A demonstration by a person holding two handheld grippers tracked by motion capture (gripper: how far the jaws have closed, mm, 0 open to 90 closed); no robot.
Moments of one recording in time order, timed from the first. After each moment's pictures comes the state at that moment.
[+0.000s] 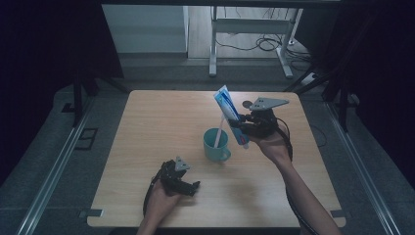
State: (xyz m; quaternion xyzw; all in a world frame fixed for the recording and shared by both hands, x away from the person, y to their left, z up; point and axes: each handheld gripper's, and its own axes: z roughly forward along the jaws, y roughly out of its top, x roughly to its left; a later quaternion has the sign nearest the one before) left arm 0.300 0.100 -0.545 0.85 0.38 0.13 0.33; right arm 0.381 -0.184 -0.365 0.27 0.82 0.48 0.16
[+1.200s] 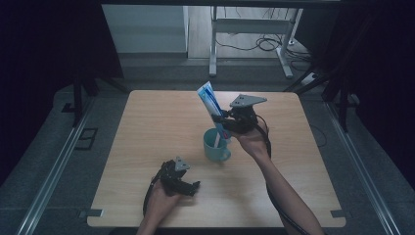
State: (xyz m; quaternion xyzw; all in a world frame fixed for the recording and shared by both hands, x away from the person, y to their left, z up) left arm 0.300 0.100 -0.545 0.85 0.38 0.13 0.33; right arm 0.401 -0.137 -0.379 0.27 0.80 0.50 0.17
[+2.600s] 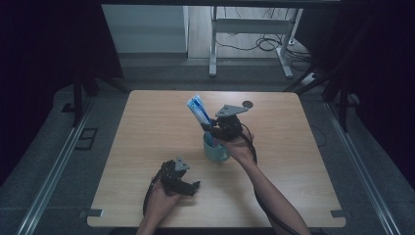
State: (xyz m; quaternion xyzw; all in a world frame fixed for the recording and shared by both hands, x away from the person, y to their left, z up) left arm 0.300 0.100 -0.545 0.86 0.38 0.13 0.33; right arm 0.412 -0.107 -0.433 0.27 0.81 0.49 0.16
